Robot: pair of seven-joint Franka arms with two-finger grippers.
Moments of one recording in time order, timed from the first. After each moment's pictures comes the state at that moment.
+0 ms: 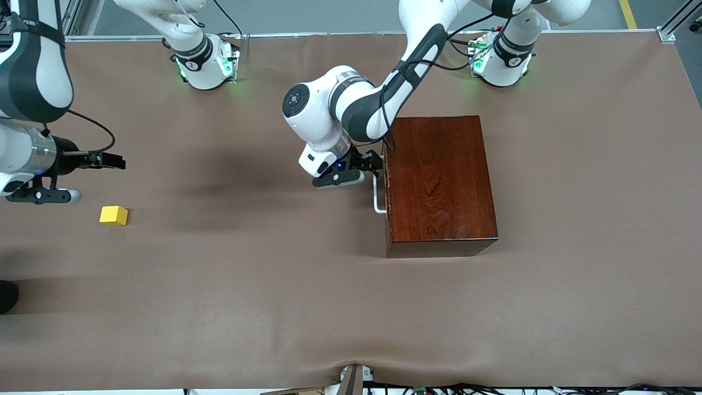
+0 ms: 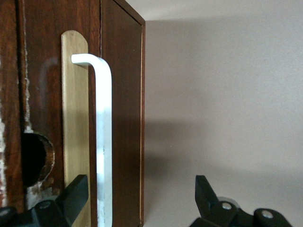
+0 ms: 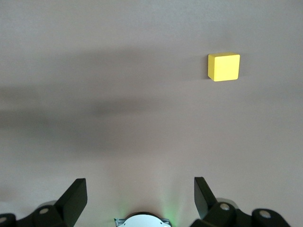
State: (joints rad) left arm -1.00 0.80 0.11 -1.18 0.21 1.73 -0.99; right arm -0.10 0.12 0.00 -1.78 -0.01 1.59 -0.05
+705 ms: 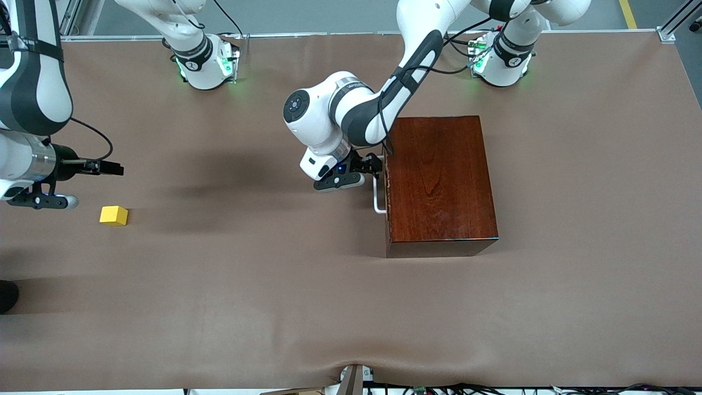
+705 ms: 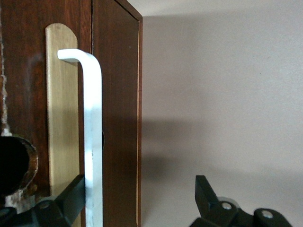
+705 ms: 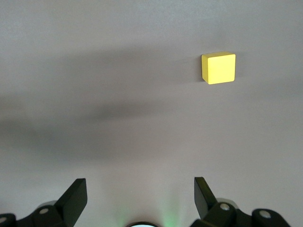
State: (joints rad) left arm -1.00 0.82 0.11 -1.18 0.21 1.74 -0.99; right arm -0.14 0.14 0.00 -1.82 -0.01 1.66 -0.05
